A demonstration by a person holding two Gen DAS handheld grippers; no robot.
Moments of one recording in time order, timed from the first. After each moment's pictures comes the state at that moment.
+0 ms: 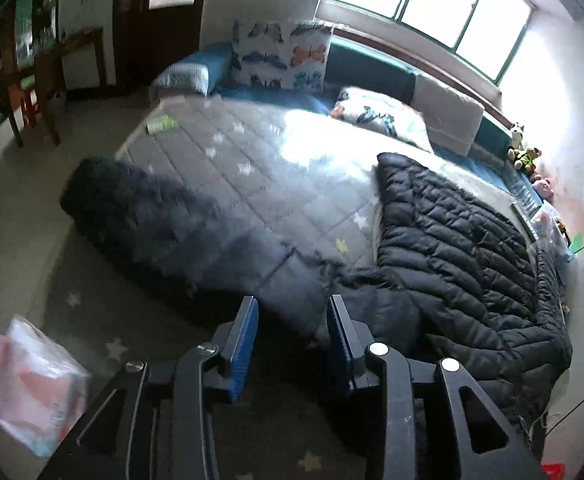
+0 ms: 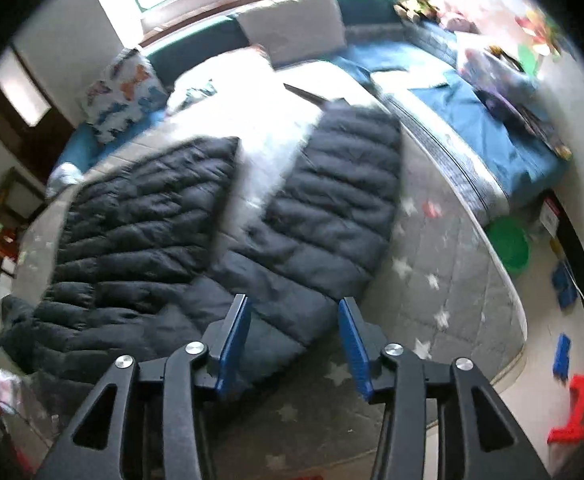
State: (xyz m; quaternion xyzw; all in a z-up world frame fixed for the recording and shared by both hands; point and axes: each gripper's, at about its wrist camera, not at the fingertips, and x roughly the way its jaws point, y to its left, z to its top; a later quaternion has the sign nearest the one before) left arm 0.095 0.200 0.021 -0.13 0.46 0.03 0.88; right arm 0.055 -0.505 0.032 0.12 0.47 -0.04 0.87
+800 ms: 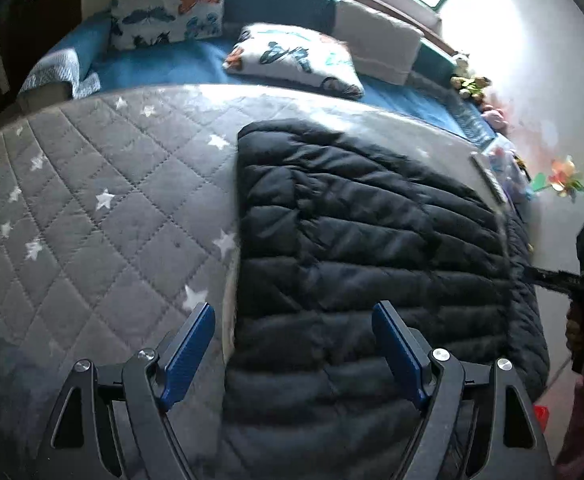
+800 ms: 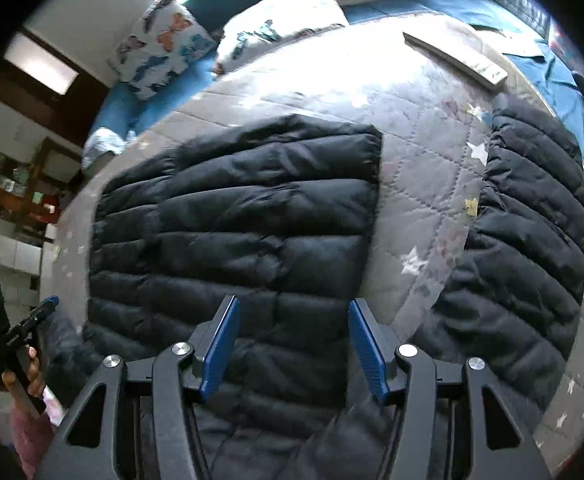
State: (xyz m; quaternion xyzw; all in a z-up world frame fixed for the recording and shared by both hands) left arm 0.339 0.076 -0.029 -0.12 0.56 -0.12 0.81; right arm 0.235 -0.440 -0.033 0.15 0.57 0.06 0.81
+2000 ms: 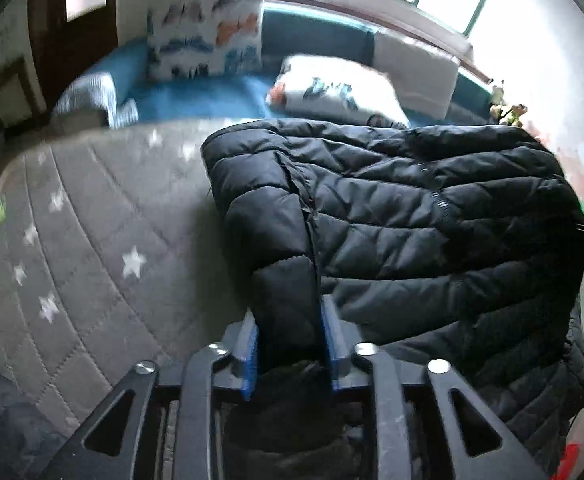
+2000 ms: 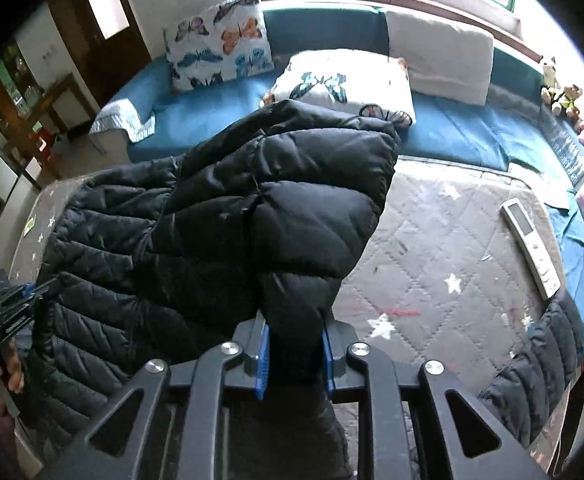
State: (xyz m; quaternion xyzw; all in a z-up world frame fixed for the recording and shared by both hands) left arm 0.382 0.097 -0.066 -0.09 0.51 -0.04 0.85; right arm 0.303 -0.323 0.034 -0.04 0.50 0.10 0.86
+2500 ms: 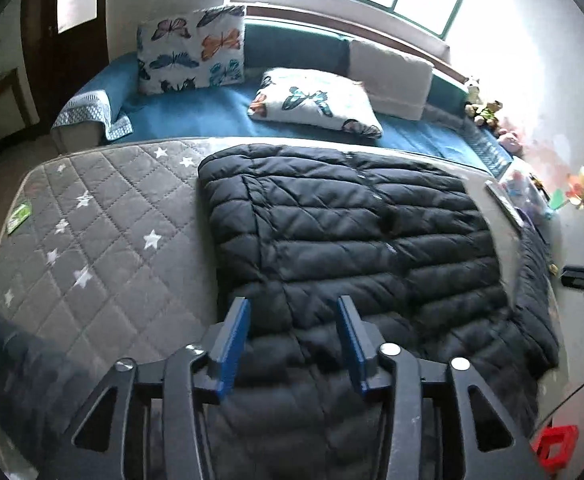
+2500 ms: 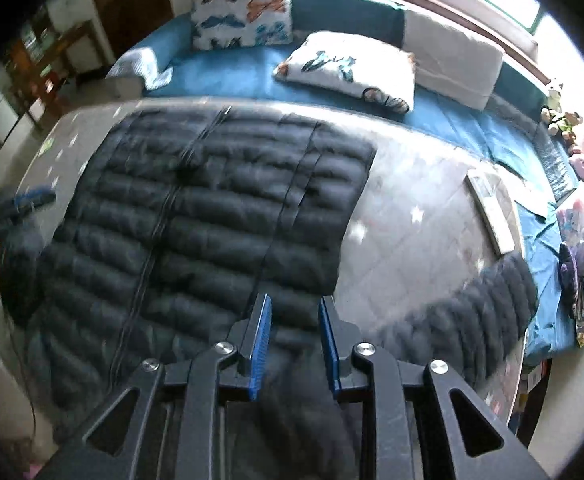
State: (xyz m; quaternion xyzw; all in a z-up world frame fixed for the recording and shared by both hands) left arm 0.286 0.080 0.017 -0.08 0.48 -0.07 0.87; right arm 0.202 -0.311 0.063 -0.12 0.53 0.11 0.83
